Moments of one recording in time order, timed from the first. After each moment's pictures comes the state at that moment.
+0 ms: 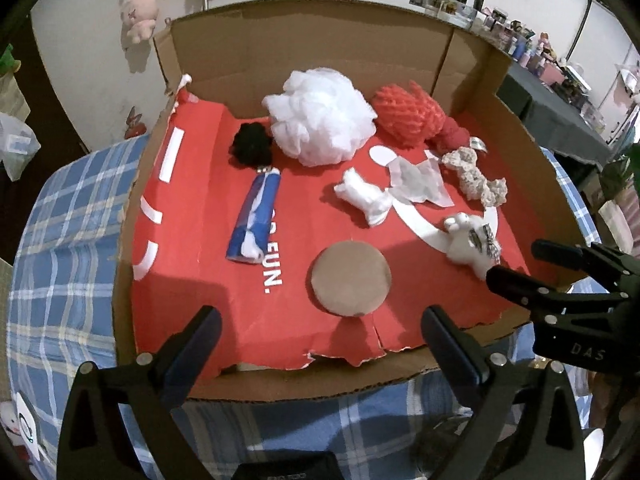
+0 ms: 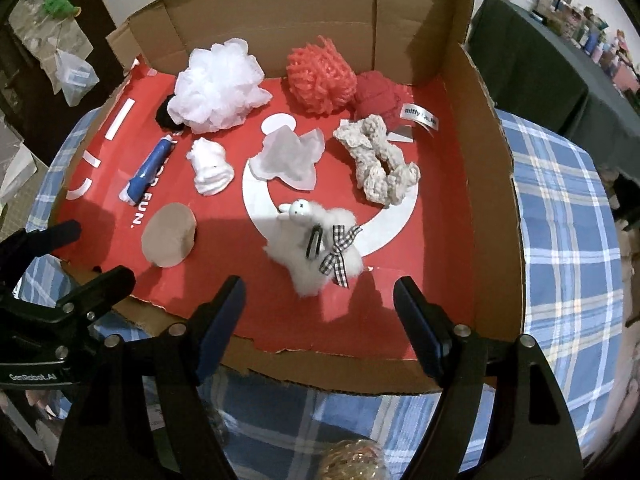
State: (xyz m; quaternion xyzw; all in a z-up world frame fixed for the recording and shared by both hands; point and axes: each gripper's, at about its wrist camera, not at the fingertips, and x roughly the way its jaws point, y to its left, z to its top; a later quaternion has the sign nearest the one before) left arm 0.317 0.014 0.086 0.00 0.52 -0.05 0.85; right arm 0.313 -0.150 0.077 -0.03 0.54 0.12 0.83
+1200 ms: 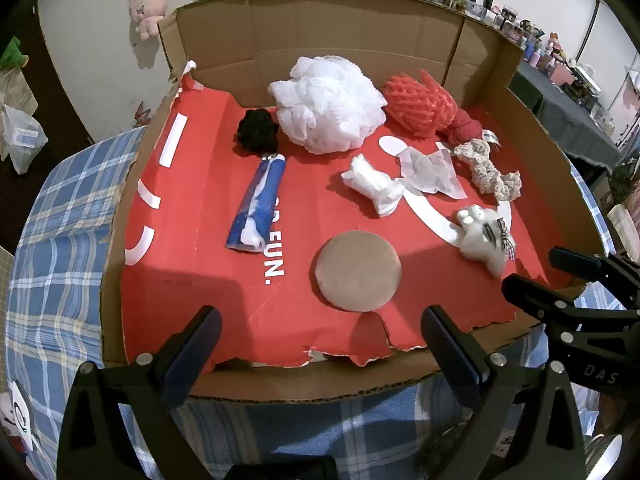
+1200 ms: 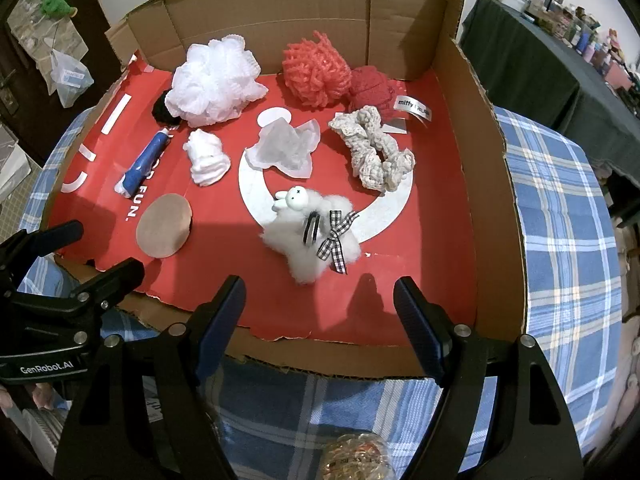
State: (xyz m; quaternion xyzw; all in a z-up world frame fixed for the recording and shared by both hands) left arm 0.316 0.010 0.071 0.00 0.52 -0.03 0.85; right arm 0.304 -0.151 0.073 -0.03 0.54 0.11 0.84
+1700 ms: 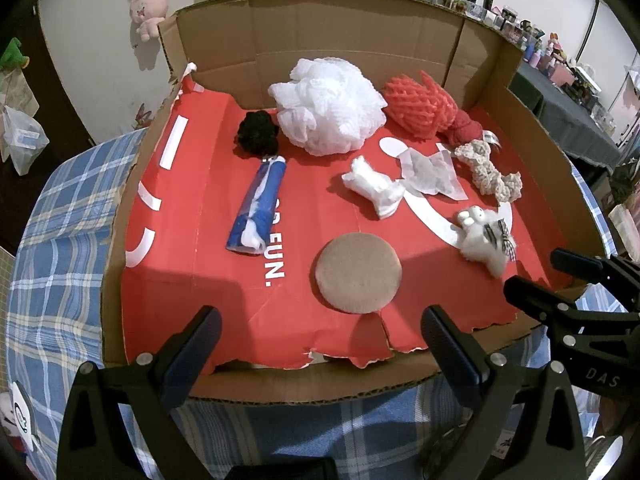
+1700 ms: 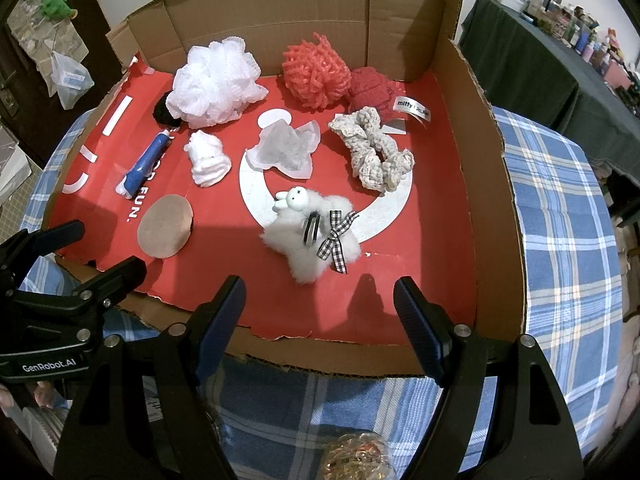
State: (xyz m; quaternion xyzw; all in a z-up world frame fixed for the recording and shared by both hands) left arm 0.316 0.009 0.072 0.00 0.52 -0.03 0.85; right arm 0.303 -0.151 0.074 -0.03 0.53 0.11 0.84
